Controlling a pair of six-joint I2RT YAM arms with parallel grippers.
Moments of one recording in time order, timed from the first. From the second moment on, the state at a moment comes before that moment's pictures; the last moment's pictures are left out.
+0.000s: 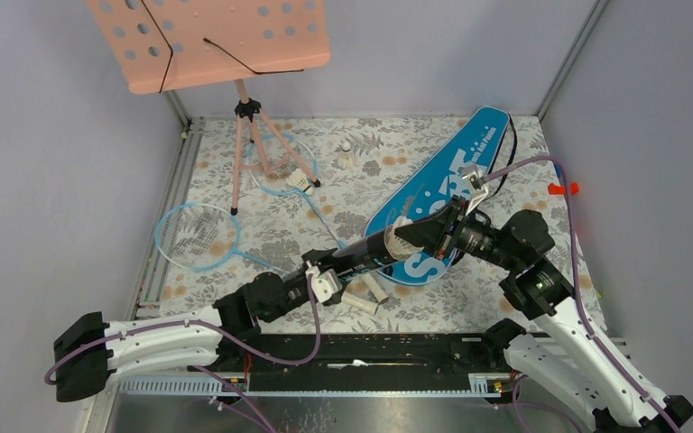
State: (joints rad) left arm -1.15 0.76 0.23 0.44 -0.15 0.40; right arm 0.57 0.66 0.74 0.01 -0.55 0.69
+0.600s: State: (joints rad) left arm -1.15 0.76 0.23 0.47 -0.10 0.37; right arm 0.57 0.65 0.96 -0.48 -0.46 0.46
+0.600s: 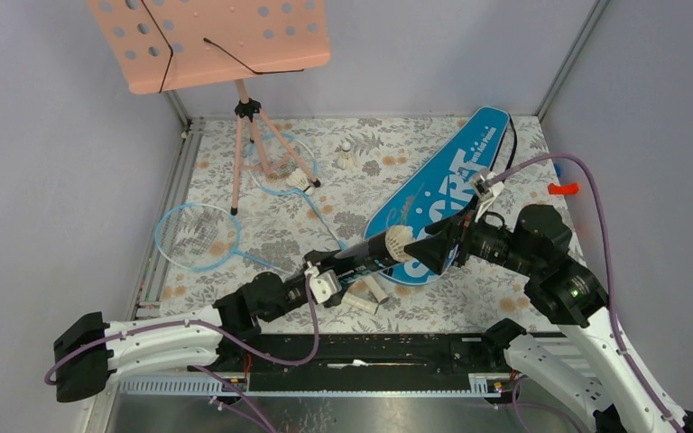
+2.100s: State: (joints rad) left arm -1.15 0.64 0.36 0.48 -1.06 0.22; right arm 0.64 1.08 1.36 -0.57 0.06 0.32
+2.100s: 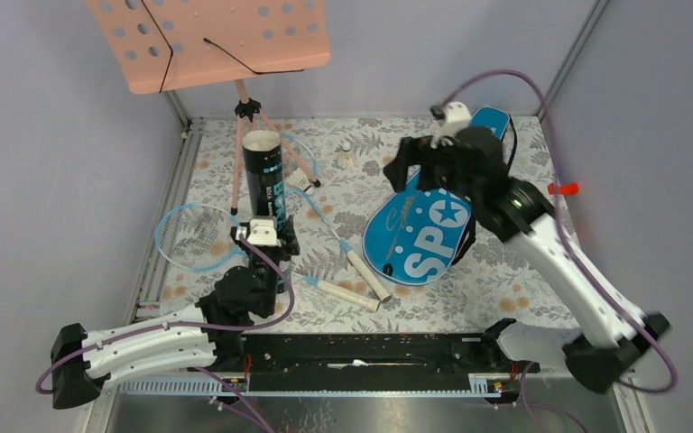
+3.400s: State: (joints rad) left arm -1.15 0.65 0.36 0.50 -1.21 0.17; right arm 0.49 2.69 2.48 -0.37 0.12 0.80
